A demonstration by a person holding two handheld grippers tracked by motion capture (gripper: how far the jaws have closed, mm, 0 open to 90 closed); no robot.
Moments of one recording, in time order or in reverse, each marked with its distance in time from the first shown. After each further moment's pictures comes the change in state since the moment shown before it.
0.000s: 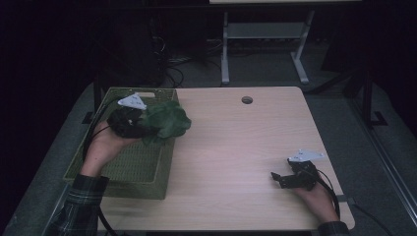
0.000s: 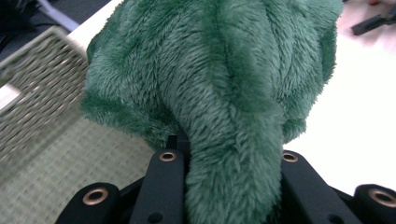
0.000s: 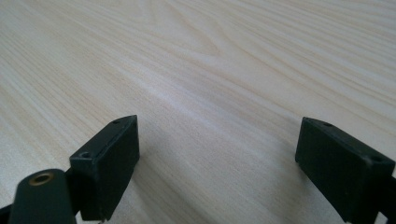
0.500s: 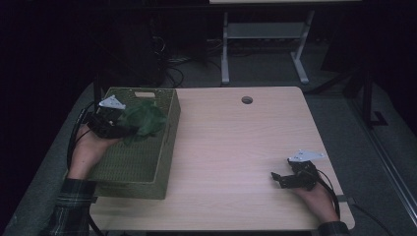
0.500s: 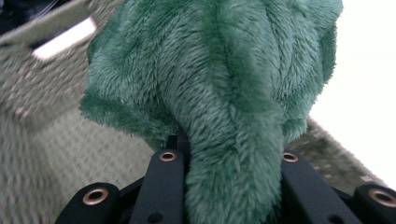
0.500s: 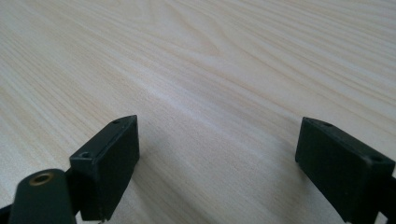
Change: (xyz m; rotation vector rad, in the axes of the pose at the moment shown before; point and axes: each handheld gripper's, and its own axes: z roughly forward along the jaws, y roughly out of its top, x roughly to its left) left arm 0.034 -0.042 -0.009 0.055 0.166 -0.154; right arm 0.000 0.000 0.000 0.000 -0.002 0.001
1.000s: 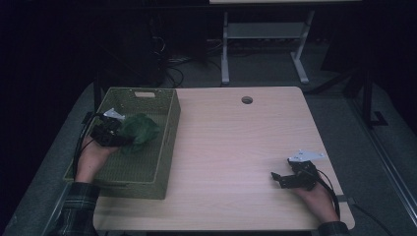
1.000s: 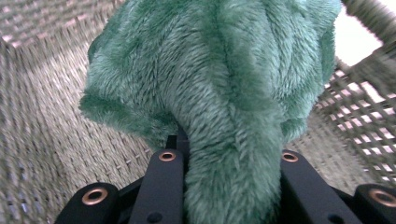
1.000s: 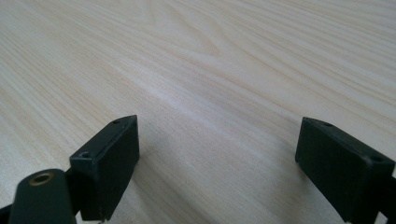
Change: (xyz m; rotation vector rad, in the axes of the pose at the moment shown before) left arm 0.023 -0.041 0.045 0.086 0.030 -0.102; right arm 0.000 0.000 0.000 0.001 -0.001 0.002
